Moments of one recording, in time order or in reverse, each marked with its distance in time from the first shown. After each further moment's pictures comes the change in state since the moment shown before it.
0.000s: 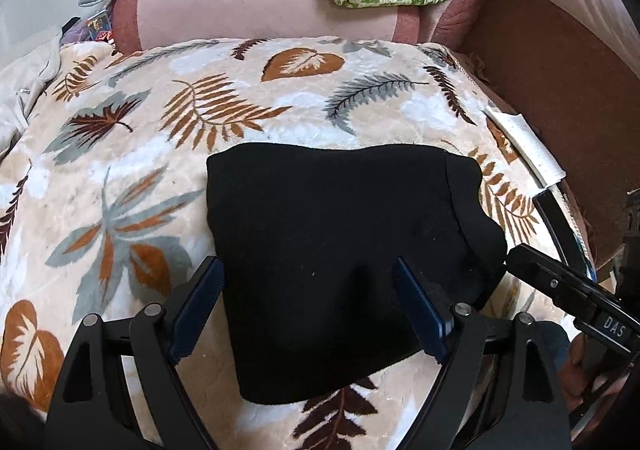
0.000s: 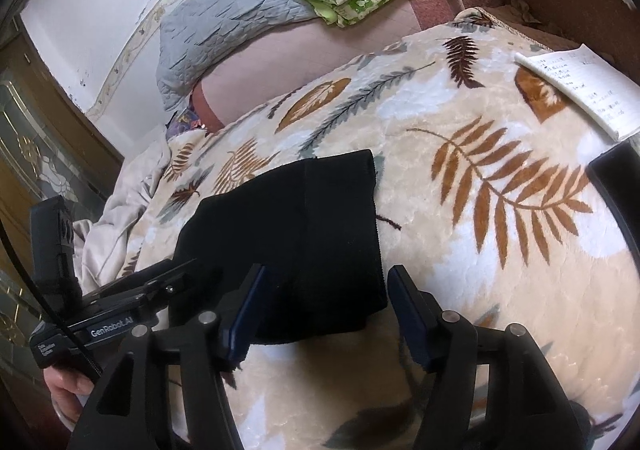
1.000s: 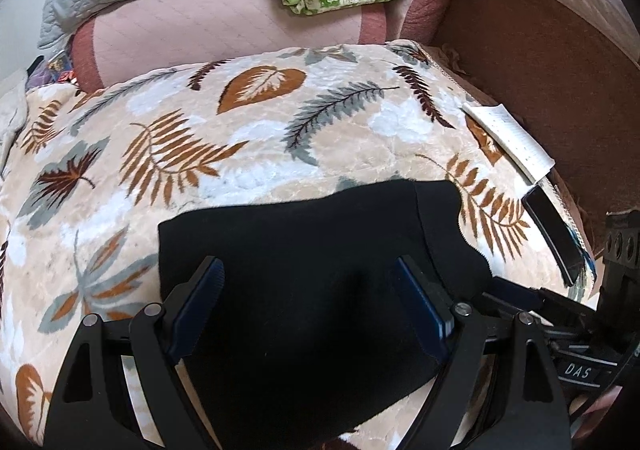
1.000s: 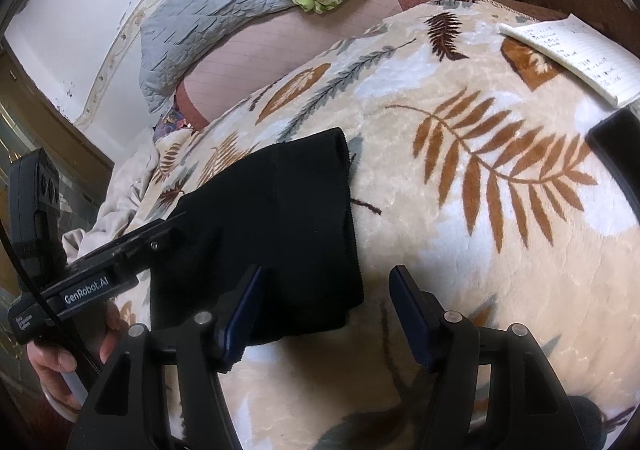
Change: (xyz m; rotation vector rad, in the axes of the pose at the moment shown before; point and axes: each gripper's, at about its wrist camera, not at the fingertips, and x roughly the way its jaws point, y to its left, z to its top) left arm 0.015 -0.027 0.037 0.121 -0.011 -0.051; right arm 0.016 -0.021 -0.006 0.066 0.031 -0.006
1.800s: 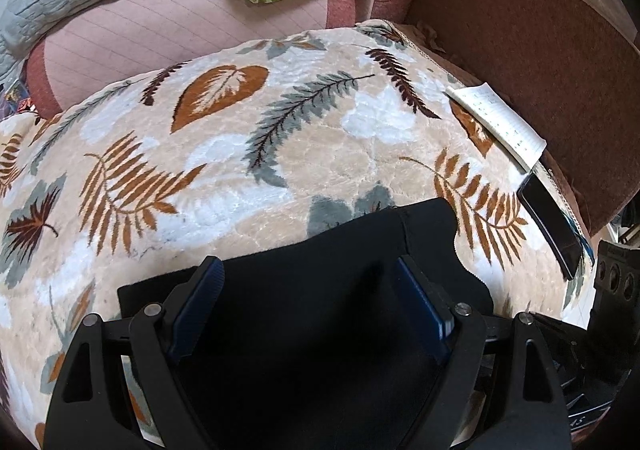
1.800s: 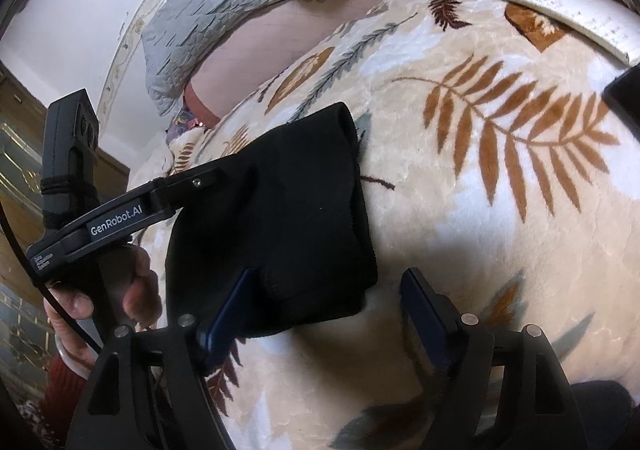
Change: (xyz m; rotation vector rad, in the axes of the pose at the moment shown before) left arm 0.035 -0.014 0.034 0.102 0.068 -0.058; right arm 0.010 -0.007 -0.005 0.076 0.048 0.095
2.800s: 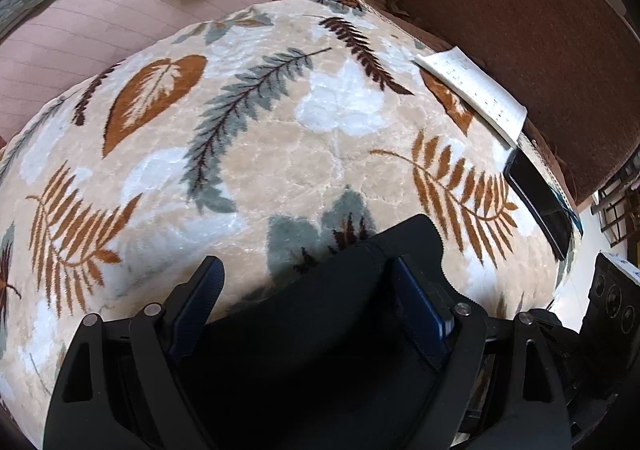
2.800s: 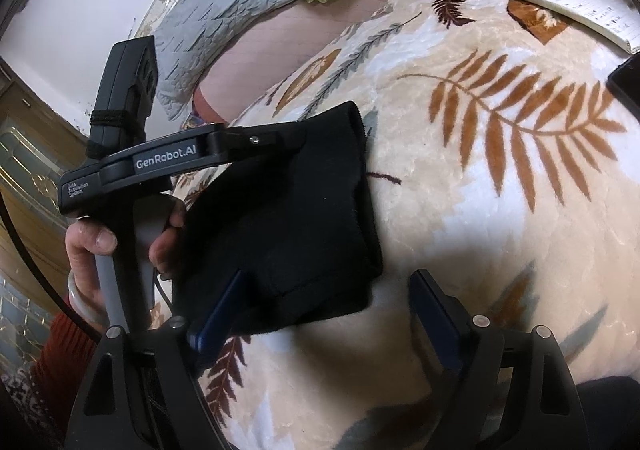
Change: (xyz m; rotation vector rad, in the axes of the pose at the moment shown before) left arm 0.041 -0.016 0.031 0.136 0.120 -0.122; right arm 0.003 -0.001 -0.007 -0.002 -0.025 0.040
